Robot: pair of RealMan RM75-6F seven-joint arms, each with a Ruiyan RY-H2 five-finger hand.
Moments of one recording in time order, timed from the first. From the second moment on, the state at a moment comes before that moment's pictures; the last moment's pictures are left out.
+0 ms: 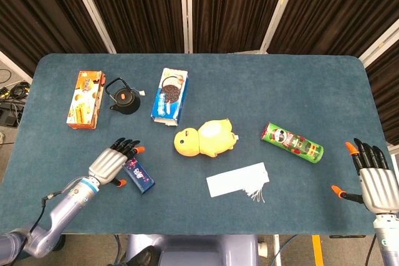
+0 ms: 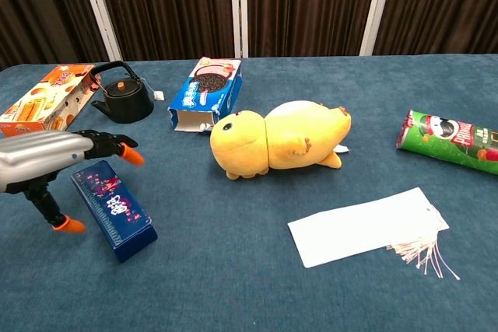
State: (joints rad) left arm -0.57 -1.47 0.02 -1.38 1.47 0.94 0.12; right arm 0.10 -1.12 0.08 -1.56 -1.46 1.43 -0.06
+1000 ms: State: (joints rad) left arm -0.59 -1.51 0.01 -1.36 1.44 0.94 0.17; right arm 0.10 -1.12 0.08 -1.56 -1.45 1.43 -0.06
